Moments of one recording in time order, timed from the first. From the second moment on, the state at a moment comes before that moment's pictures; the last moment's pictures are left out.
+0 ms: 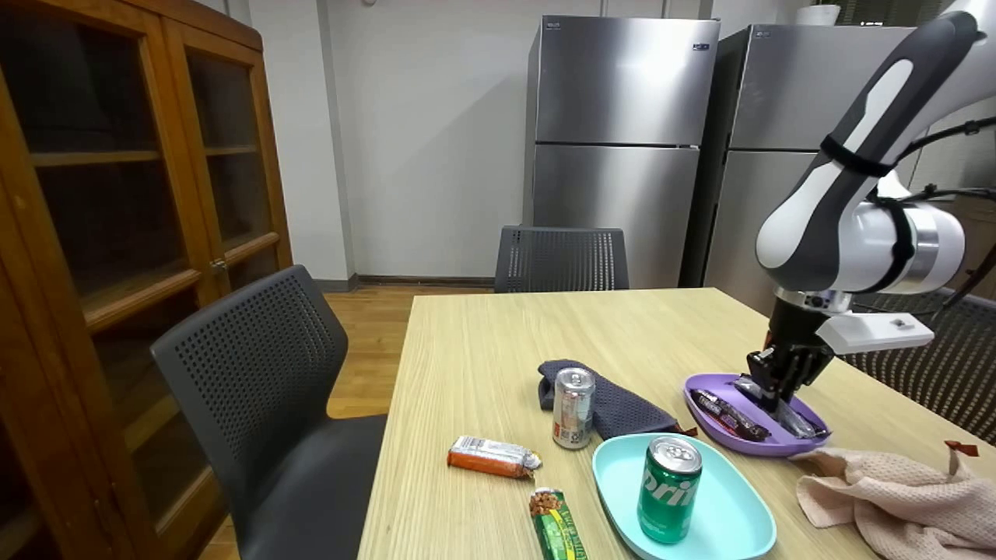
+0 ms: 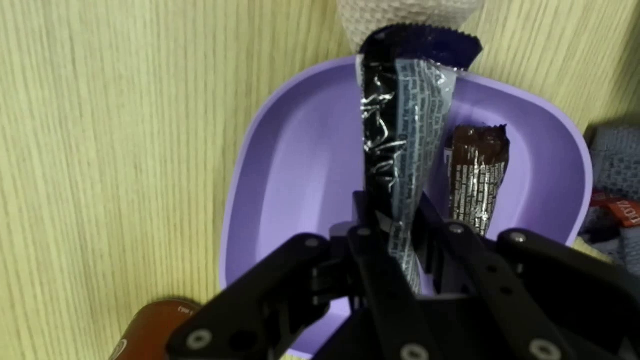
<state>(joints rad) -0.23 0.59 0.06 -2.22 -0.07 2.85 -0.38</state>
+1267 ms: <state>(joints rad) -0.22 0.55 0.00 -2.19 -0.07 2.79 -0.32</state>
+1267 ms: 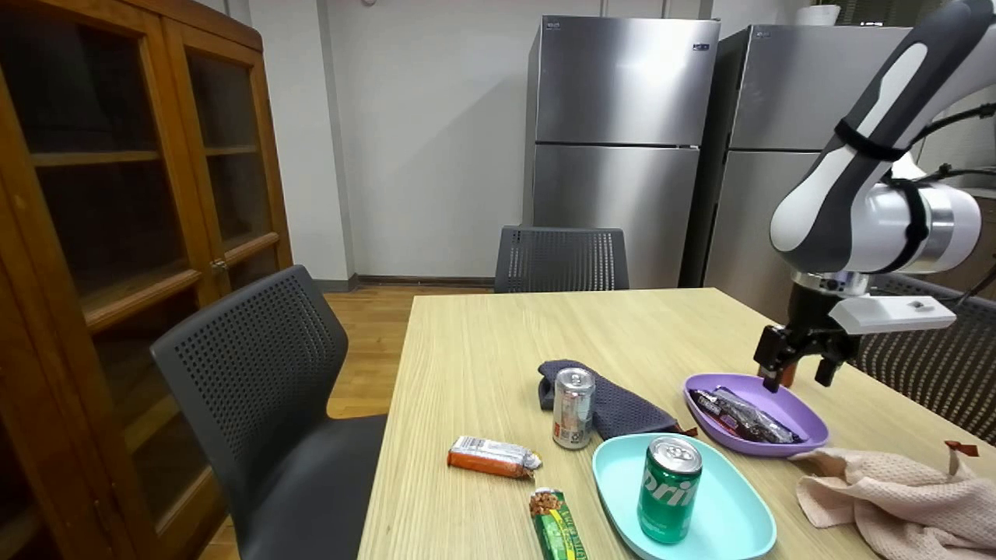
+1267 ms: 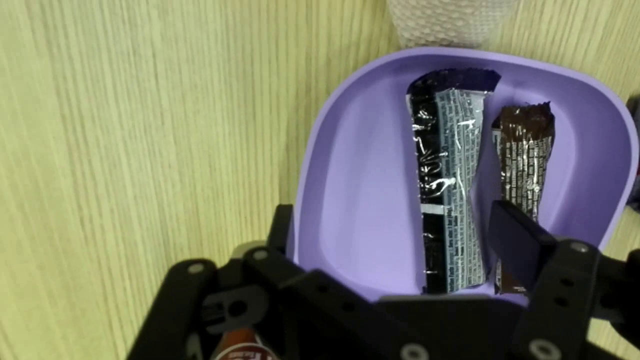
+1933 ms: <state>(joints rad) -0.22 0.55 -0.06 -2.05 0.03 2.61 -0.16</state>
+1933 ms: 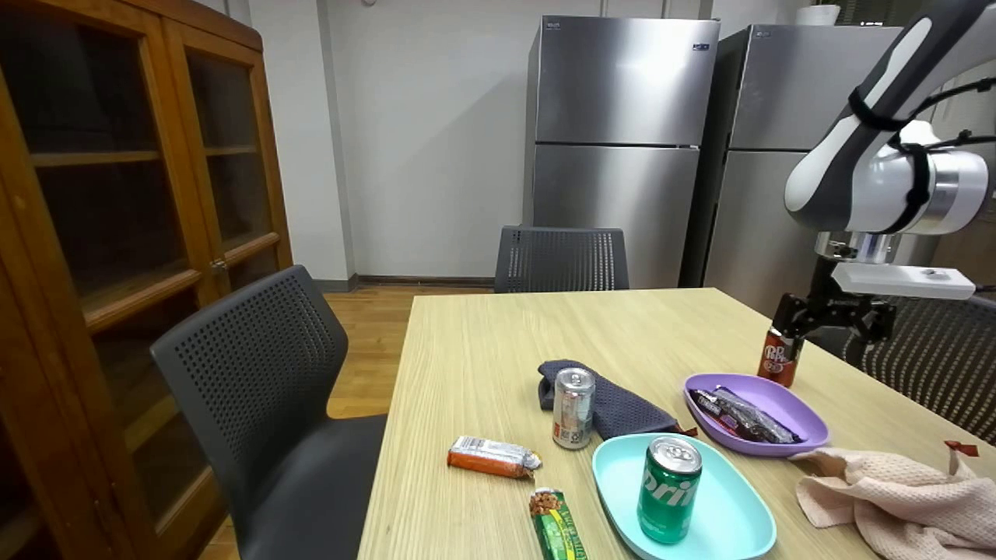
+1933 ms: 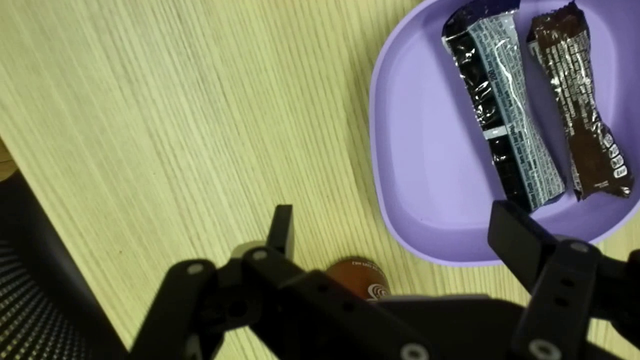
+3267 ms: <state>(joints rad) -0.22 0.59 -0.06 -1.98 0.05 2.61 -0.16</state>
